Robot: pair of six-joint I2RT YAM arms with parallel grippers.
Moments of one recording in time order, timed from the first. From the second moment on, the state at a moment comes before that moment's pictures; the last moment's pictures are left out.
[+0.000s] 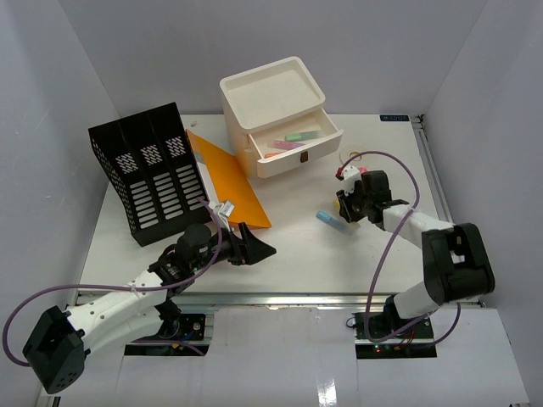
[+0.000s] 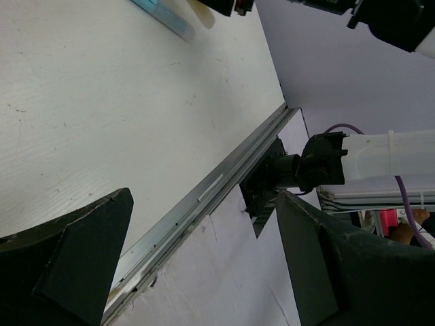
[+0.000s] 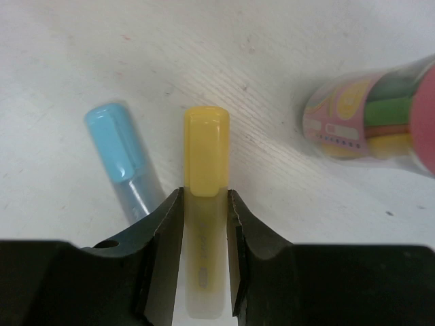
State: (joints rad) left arm -0.77 0.82 0.35 0.21 0.28 -0.88; right arm 0.25 1.49 0.72 -0.04 -0.23 -0.29
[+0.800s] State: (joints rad) left arm -0.83 0.99 0.38 0.22 0.22 -0.87; right arm 0.45 1.60 1.72 -0.52 -0.50 -1.11
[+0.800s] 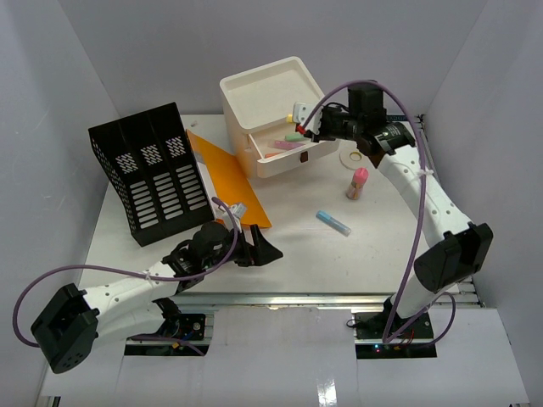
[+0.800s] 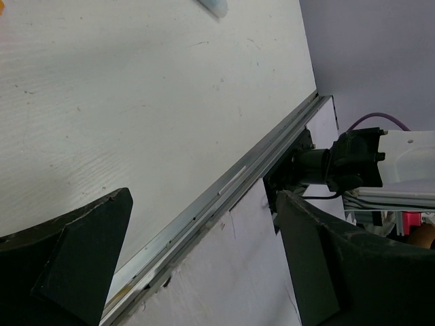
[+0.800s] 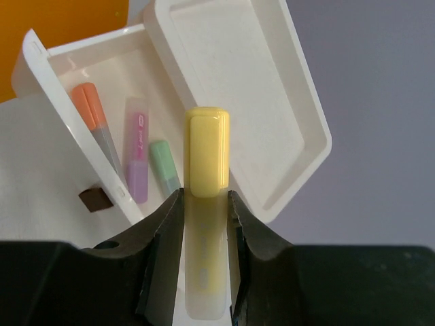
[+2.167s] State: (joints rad) left arm -0.97 2.01 1.59 -0.38 0.09 -0.65; right arm -0.37 1.21 0.81 -0.39 -1.04 -0.30
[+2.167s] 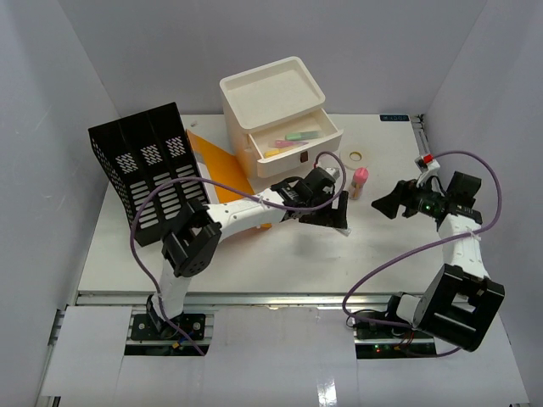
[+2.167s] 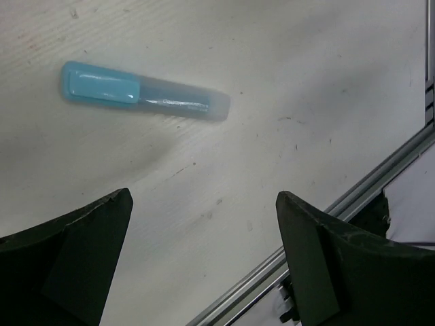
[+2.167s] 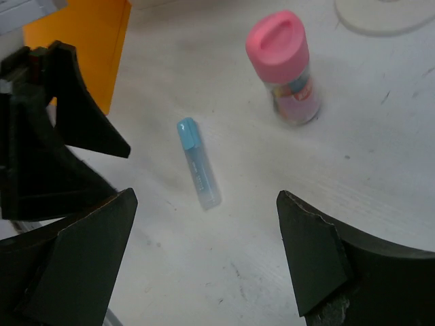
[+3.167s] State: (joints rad) left arm -0.95 2.51 2.30 -1.08 -0.20 -1.38; right arm -0.47 1.04 0.71 -0.23 -1.12 -0.19
